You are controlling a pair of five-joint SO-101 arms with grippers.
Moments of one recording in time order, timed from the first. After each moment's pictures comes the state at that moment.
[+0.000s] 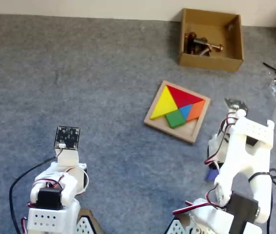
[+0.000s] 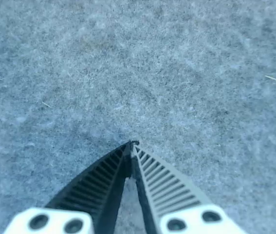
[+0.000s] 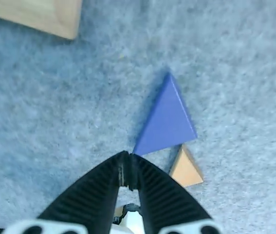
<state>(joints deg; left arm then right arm) -2.4 -103.6 96.0 76.1 5.5 18.5 -13.5 35.6 81.0 18.9</state>
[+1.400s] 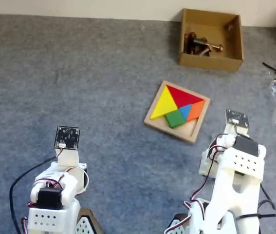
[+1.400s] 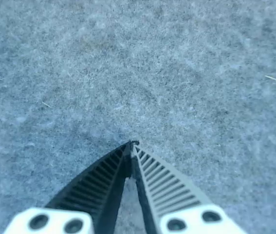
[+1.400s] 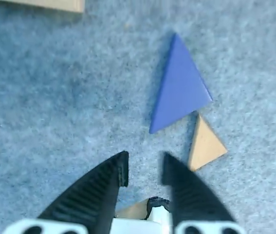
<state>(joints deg) -2.4 -103.6 96.0 76.1 5.5 15.4 -40.4 54.0 81.5 7.4</state>
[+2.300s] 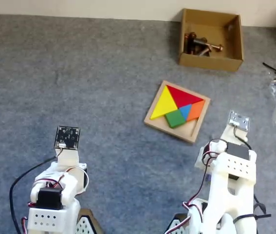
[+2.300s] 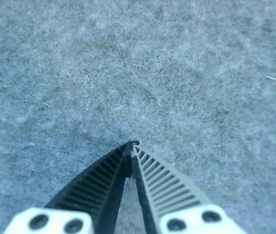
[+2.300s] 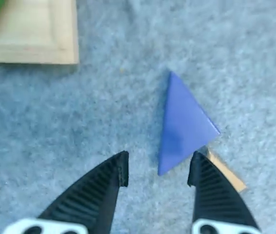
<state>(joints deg) -2.4 -103.6 96.0 76.1 5.5 13.0 -41.1 62.3 65.9 -3.6</state>
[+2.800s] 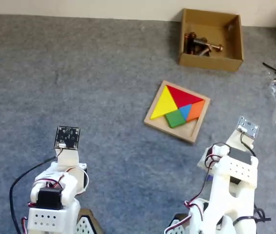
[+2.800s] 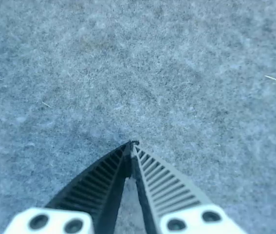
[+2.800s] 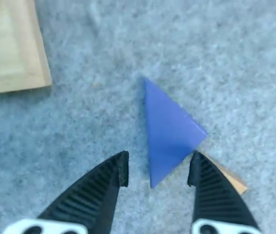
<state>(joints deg) -2.4 -103.6 96.0 76.1 5.5 16.7 -41.1 66.1 59.8 -7.8</state>
